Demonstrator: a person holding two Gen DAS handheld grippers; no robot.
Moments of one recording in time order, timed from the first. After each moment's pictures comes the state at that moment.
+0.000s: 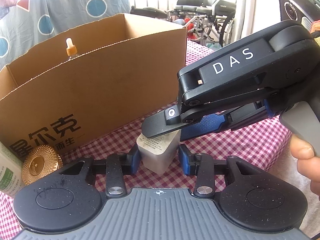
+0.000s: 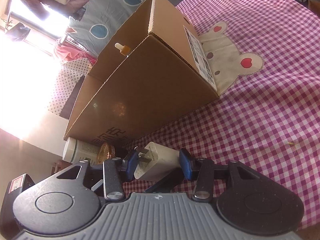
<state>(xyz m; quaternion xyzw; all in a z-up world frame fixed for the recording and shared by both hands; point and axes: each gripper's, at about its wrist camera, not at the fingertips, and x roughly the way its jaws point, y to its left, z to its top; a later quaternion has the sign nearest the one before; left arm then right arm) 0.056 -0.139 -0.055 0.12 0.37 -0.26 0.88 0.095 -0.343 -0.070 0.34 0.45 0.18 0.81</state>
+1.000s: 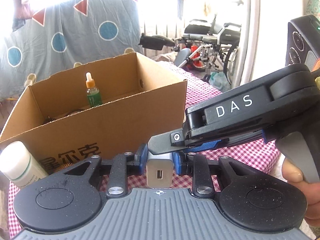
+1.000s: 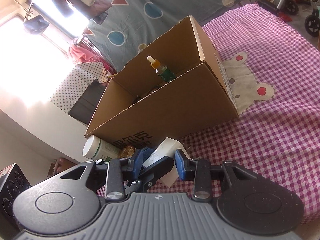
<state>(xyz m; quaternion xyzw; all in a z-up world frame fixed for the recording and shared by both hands) 0.037 -0.121 -0.007 0.09 0.30 -0.25 0.92 0.061 -0.329 -0.016 0.30 0.40 0.20 0.84</state>
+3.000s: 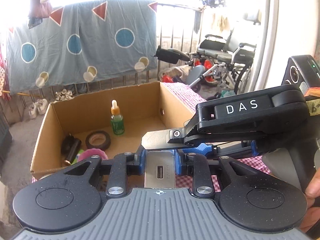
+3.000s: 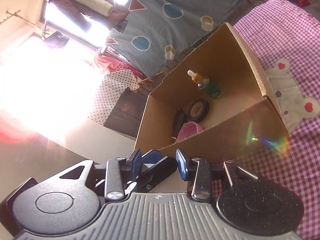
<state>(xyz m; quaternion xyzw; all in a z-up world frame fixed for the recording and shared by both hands) 0.072 -0.092 0.063 0.04 0.29 -0.21 0.93 0.122 -0.307 0.018 0.38 0.37 0.28 0.80</state>
